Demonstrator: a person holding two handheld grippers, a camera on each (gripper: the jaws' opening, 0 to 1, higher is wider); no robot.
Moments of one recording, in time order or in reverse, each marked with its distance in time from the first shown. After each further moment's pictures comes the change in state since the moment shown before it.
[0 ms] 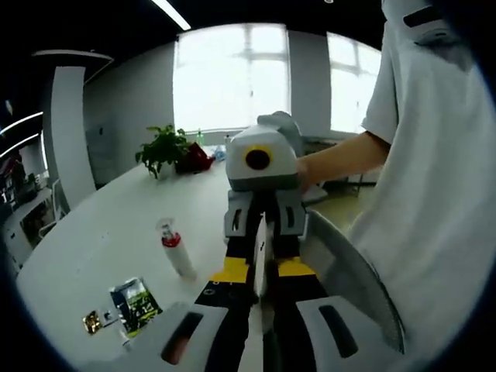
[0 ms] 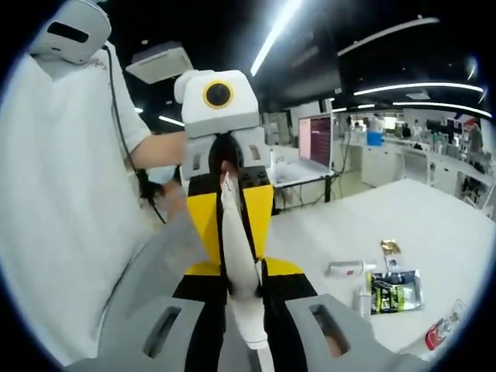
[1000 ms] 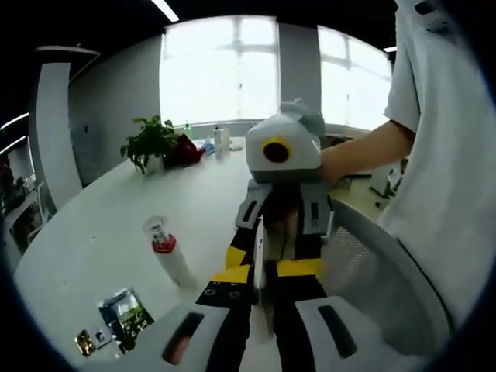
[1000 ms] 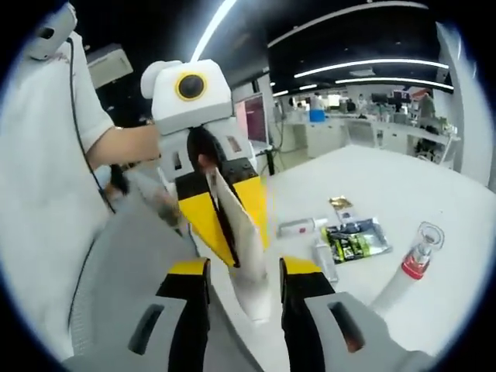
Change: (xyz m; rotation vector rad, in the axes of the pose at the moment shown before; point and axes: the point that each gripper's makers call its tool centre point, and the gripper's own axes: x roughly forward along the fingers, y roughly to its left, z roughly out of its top) left arm 0.061 0.035 -0.023 0.007 0.033 -0.054; right arm -0.034 -0.051 -0.058 0.187 0.060 -0.291
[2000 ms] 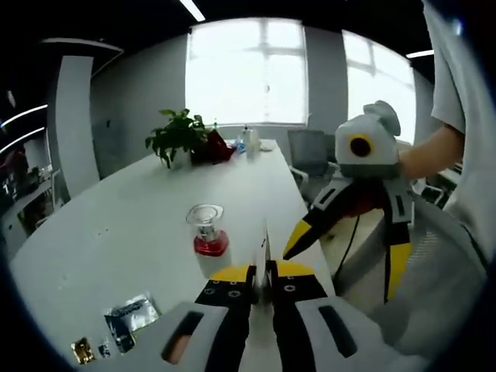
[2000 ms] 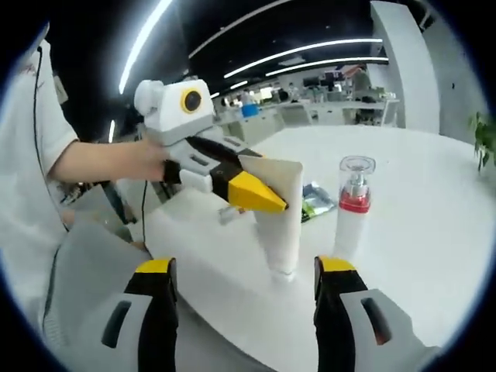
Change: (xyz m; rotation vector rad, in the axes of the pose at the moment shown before) left arm 0.054 0.096 -0.023 -0.049 -0.052 0.113; right arm -0.025 -0.052 -0.040 0.213 -0.005 -0.314
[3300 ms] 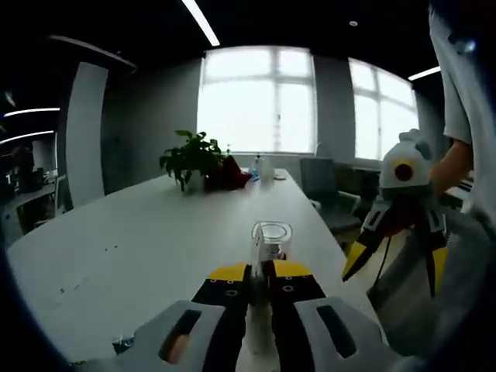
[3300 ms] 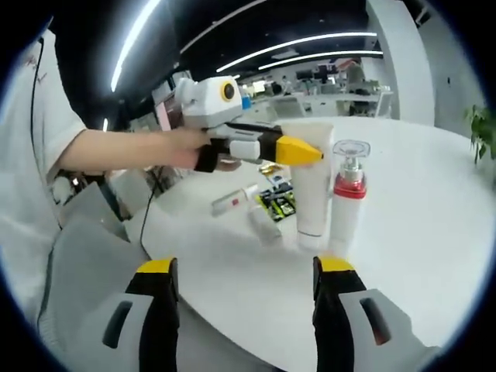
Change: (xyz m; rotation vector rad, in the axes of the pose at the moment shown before) left arm 0.016 0.052 0.013 -0.029 -0.177 0.012; right arm 0.003 -0.008 -0.012 0.023 0.037 -0.022
